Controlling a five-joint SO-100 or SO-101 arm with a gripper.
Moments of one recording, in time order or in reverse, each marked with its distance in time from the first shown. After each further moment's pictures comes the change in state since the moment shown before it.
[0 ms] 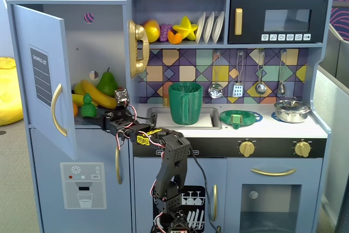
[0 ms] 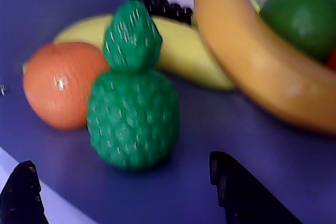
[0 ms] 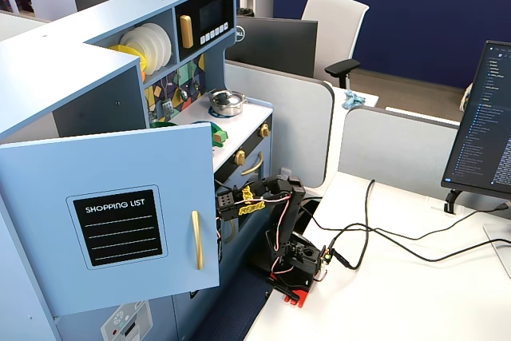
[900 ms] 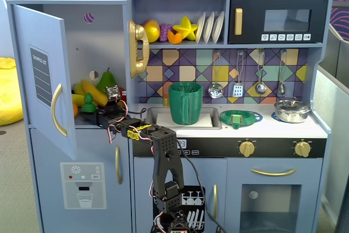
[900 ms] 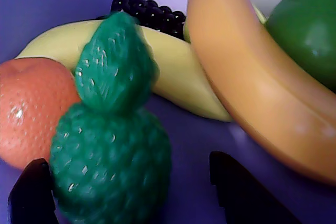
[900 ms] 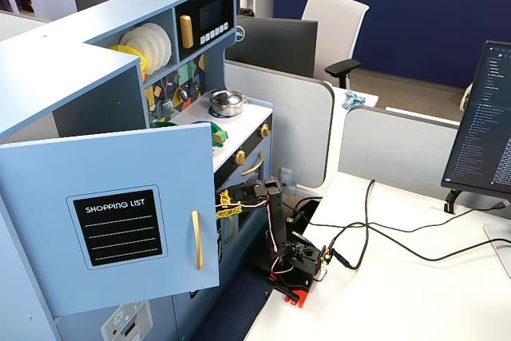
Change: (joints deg) arm 0.9 -21.2 -25.2 3.6 -2.0
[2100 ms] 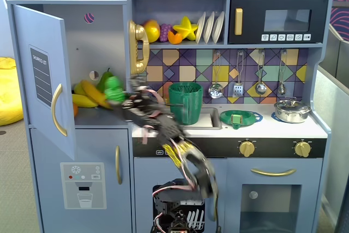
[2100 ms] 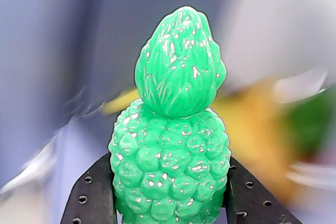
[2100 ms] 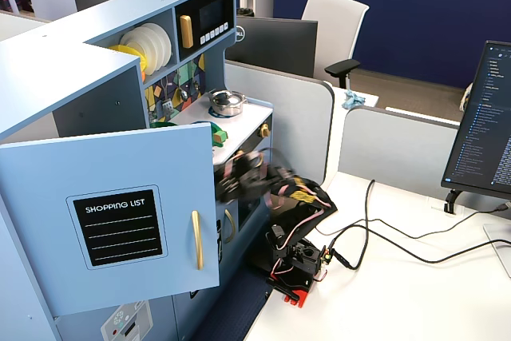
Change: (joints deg) arm -3.6 75.2 24.5 43.2 -14.3
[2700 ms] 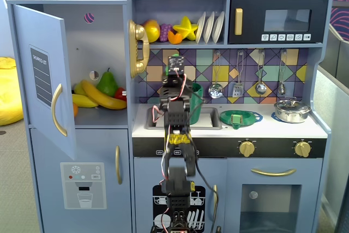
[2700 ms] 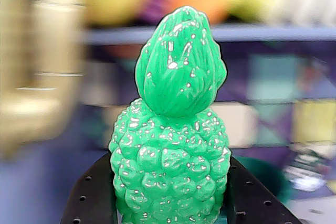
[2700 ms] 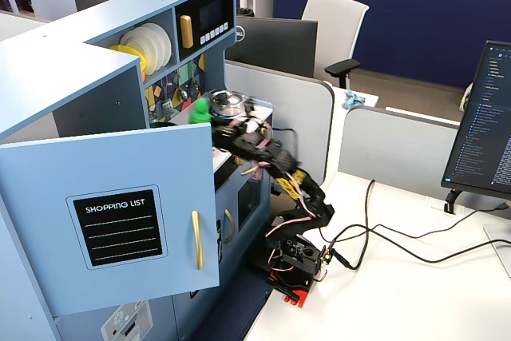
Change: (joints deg) arm 43.4 -20.0 -15.9 -3.7 14.9
